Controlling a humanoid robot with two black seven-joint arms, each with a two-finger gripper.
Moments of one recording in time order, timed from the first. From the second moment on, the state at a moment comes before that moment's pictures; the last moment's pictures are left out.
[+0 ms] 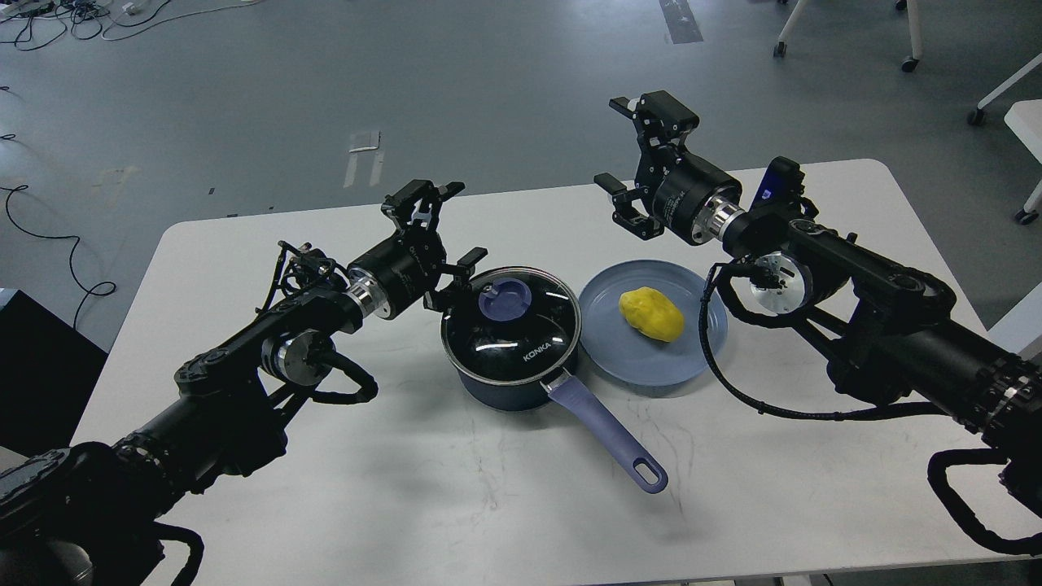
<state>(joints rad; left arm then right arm) -0.82 0.18 -0.47 -0.65 0.15 -0.44 -0.21 0.77 -0.15 0.74 0.91 -0.40 0.11 0.13</state>
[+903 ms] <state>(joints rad) -0.84 0.23 -0.54 -0.67 0.15 -0.47 -0.21 0.77 -0.14 0.74 0.91 -0.40 0.12 0.12</state>
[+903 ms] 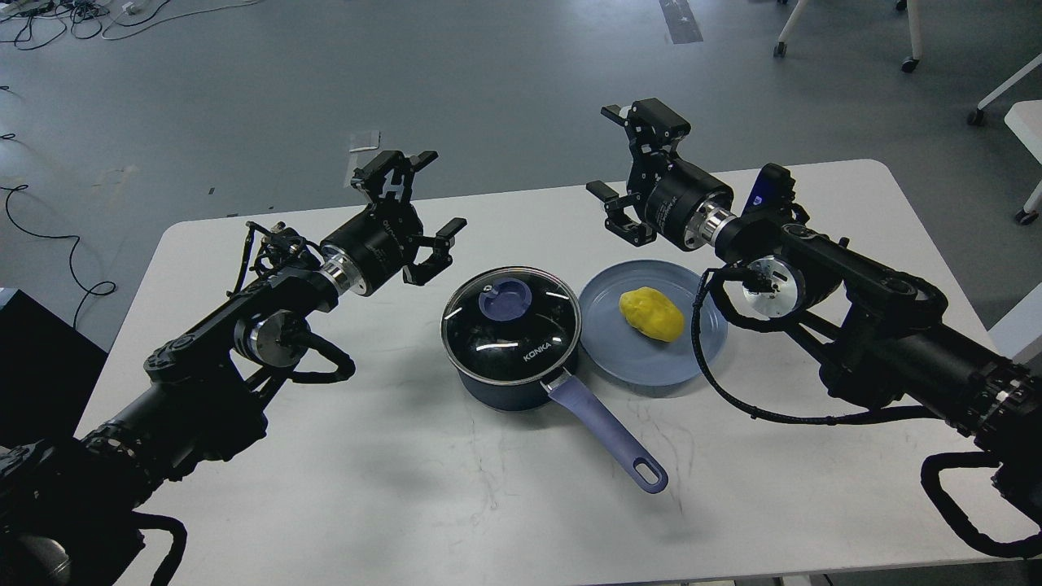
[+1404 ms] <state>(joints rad) -0.86 0.24 -0.56 -0.67 0.11 -0.49 -0.21 0.78 -0.14 0.74 0.91 -0.40 0.12 0.12</state>
